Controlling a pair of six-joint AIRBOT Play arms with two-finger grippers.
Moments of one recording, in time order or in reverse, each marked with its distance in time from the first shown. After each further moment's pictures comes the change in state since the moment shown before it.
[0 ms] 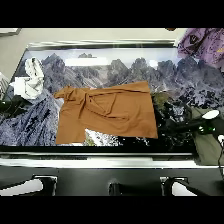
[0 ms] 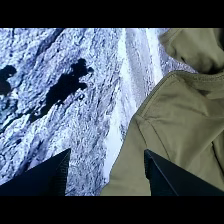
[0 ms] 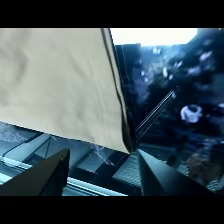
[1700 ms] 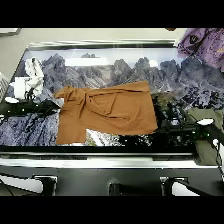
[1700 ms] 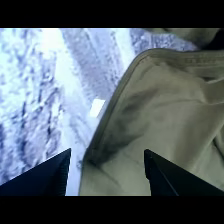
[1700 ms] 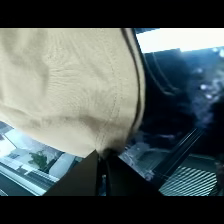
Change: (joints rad) left arm -0.198 -0.300 -0.052 -0.239 0.134 0.258; right arm -0.003 -0.029 -0.116 0.210 -0.081 -0.054
